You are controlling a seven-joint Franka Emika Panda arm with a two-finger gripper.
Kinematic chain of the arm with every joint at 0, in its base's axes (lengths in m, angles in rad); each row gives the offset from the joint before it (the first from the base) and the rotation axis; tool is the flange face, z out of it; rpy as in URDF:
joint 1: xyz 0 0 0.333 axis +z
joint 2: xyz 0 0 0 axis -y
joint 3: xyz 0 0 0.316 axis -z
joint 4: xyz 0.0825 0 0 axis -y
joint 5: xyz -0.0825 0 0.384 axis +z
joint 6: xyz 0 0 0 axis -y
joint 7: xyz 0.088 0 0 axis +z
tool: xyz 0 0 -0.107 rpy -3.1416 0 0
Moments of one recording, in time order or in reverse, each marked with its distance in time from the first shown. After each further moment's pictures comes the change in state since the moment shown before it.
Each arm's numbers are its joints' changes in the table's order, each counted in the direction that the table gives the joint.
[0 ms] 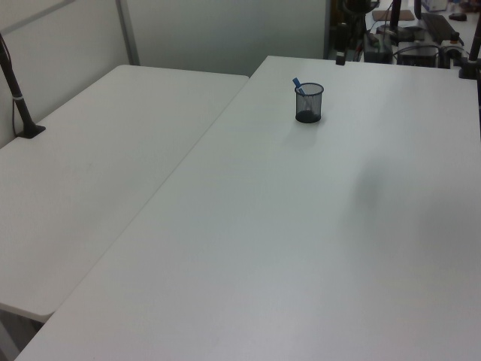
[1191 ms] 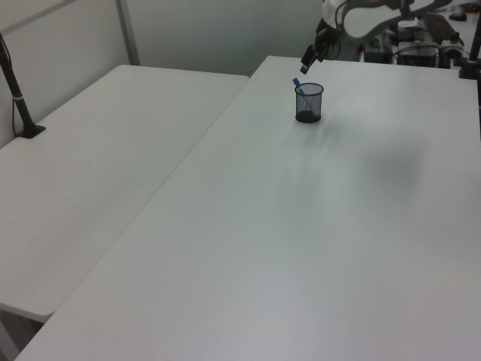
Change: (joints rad) arm -0.248 -0.342 0.008 -0.009 0.000 0.791 0.021
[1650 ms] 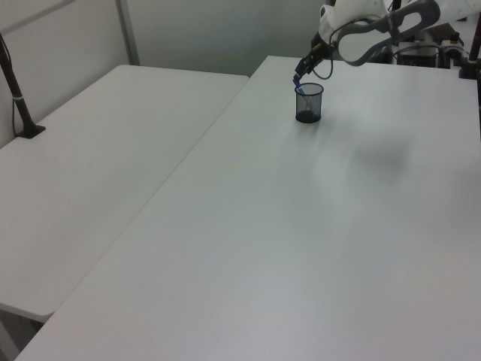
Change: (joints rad) arm -0.012 -0.100 0.002 0.000 0.000 0.204 -0.019
